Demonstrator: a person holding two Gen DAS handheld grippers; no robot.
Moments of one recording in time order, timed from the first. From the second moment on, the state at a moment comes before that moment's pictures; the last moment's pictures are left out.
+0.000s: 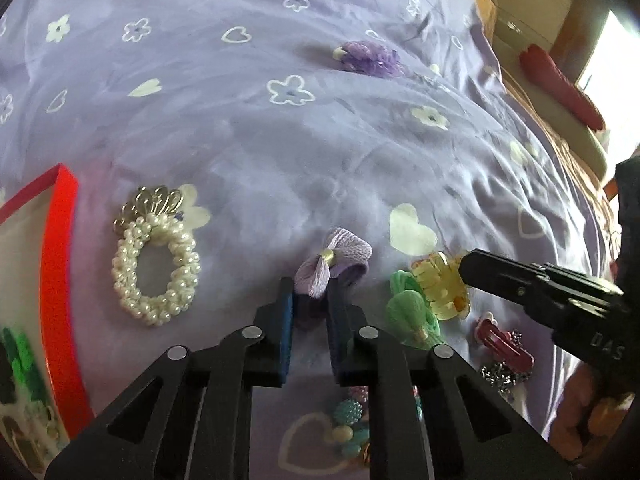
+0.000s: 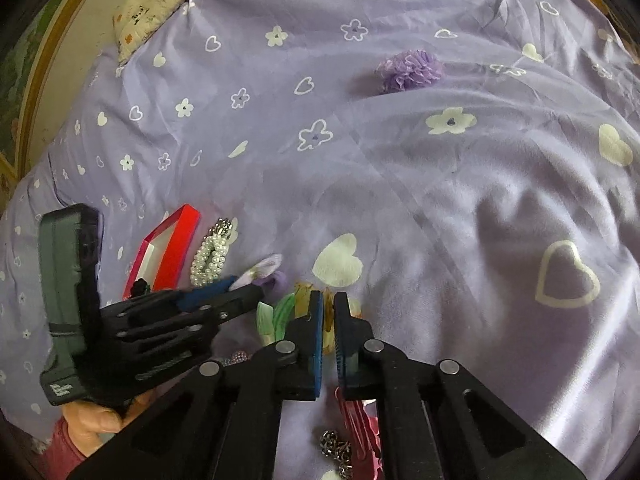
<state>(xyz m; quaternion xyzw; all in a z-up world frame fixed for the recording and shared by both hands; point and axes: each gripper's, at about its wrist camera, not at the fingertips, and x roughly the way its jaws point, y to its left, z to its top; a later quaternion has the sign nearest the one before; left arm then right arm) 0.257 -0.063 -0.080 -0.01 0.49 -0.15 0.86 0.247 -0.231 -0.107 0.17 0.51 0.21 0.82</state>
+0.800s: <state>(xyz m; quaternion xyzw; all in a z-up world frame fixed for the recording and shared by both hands) 0.176 0.018 -0.034 -0.08 0.44 -0.10 0.89 0.217 -0.195 -0.072 0.18 0.49 0.26 0.81</state>
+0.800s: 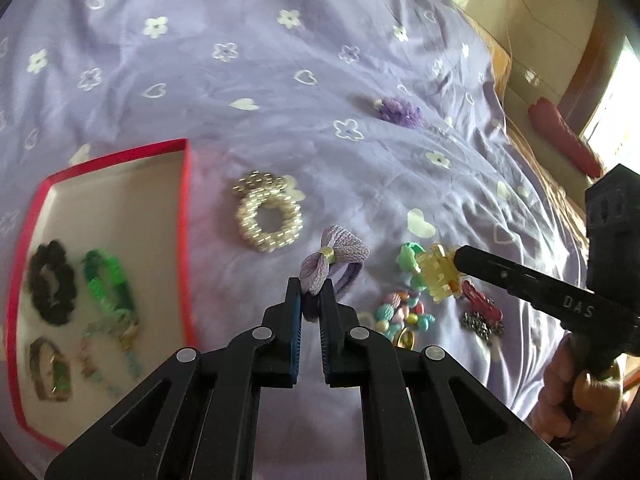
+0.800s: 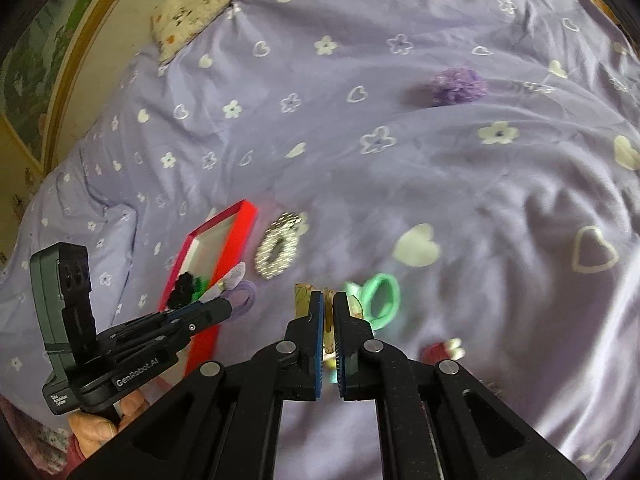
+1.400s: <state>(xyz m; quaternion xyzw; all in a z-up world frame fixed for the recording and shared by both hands) 0.111 0.099 -0.027 -0.14 0.43 -0.04 0.89 0.188 -0.111 -0.056 0.15 0.49 0.33 0.79</state>
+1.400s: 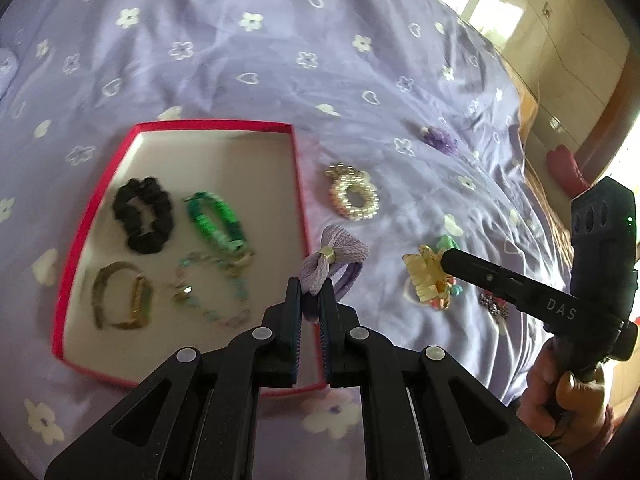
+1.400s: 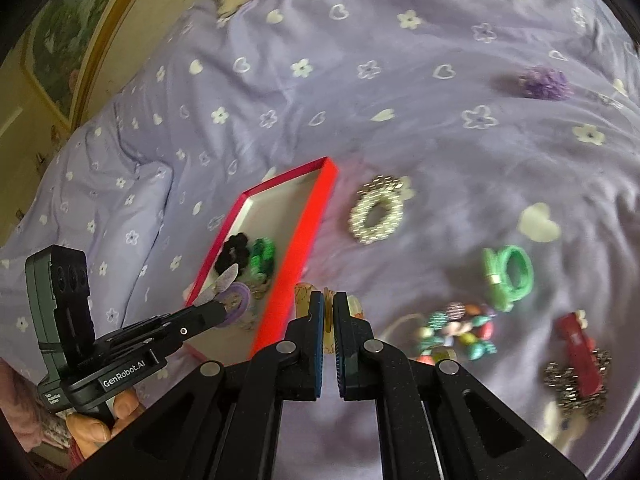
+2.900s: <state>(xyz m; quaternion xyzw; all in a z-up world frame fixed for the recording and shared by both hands) 0.154 0.236 -0.080 -0.17 0.47 0.07 0.86 0.231 0.054 -0.095 0.06 0.53 0.38 0.76</state>
